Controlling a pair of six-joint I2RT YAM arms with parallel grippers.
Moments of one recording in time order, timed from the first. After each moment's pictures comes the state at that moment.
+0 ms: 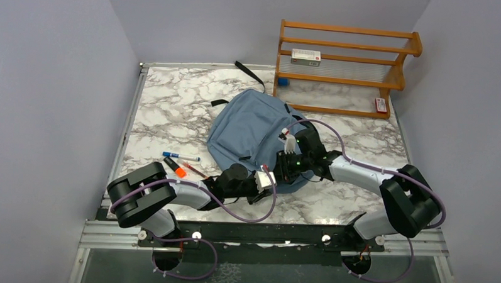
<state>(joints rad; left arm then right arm) -1.03 1.49 0.37 0.69 0.26 0.13 0.63 1.44 0.68 -0.07 -0.58 0.44</state>
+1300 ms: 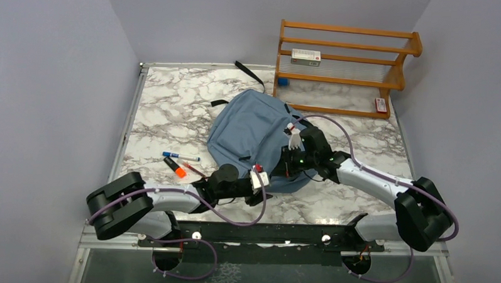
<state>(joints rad) -1.03 1.35 0.34 0.69 0.30 0.14 0.63 1.33 0.68 -0.10 -0.46 0.43</state>
